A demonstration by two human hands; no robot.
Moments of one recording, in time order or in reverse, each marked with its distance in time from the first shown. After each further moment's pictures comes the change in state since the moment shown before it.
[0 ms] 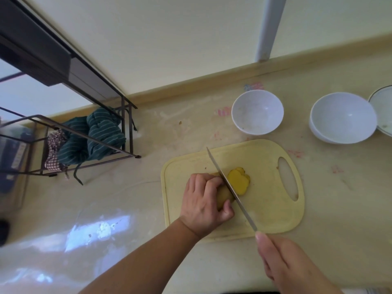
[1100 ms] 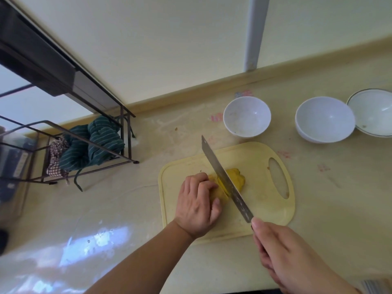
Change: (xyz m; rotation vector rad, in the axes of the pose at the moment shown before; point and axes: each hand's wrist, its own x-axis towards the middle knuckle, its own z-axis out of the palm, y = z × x) left_hand -0.003 -0.001 -0.009 -0.042 -0.017 0.039; right_hand -0.013 -0.034 -0.020 0.179 -0.114 0.079
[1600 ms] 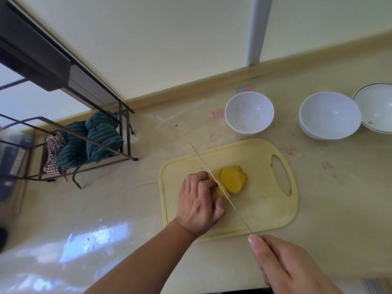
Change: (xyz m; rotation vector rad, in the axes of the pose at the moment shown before) left_hand -0.002 -0.002 0.007 0.019 0.055 0.015; right_hand -0.019 -0.010 0.009 -0.220 0.084 -0.091
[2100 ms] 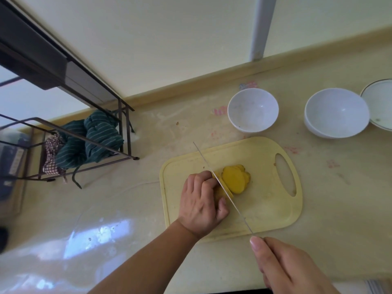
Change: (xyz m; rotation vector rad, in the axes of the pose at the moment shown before) left_hand 0.001 0.000 0.001 0.014 0.000 0.004; right_hand 0.001 -0.005 0.006 0.043 0.037 0.042
